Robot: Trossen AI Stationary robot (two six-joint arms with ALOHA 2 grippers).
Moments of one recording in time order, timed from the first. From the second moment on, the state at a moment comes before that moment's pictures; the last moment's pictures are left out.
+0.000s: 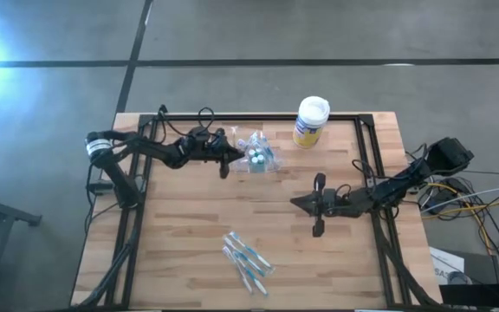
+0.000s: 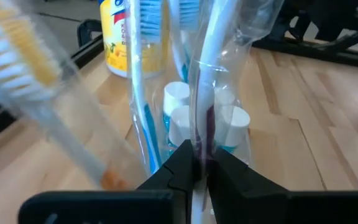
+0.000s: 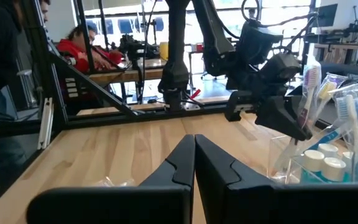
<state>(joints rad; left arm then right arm) 0.50 1.65 0.58 0.79 0.33 -0.01 0.41 1.31 0.25 1.10 0.54 0.08</state>
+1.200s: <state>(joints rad) 0.50 1.23 0.66 0.24 0.20 -0.04 0.41 1.31 0.25 1.10 0.52 0.08</state>
